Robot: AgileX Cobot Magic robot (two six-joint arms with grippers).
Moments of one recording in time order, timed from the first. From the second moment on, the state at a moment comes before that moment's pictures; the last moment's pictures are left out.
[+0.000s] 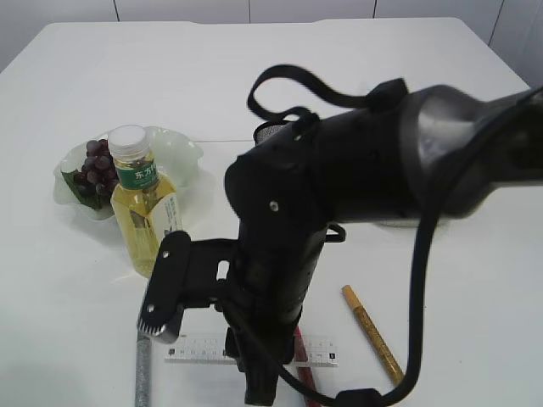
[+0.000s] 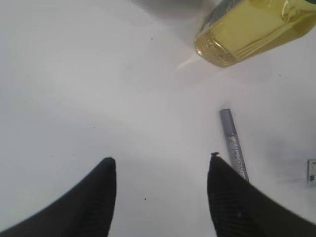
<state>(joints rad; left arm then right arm) -0.01 1.19 -0.77 -0.31 0.82 0.11 0.87 1.91 -1.27 0.04 0.85 -0.68</state>
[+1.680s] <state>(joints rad) -0.01 1.19 -0.77 -0.22 0.87 0.11 0.22 2.26 -1.72 1.77 0.85 -2.08</state>
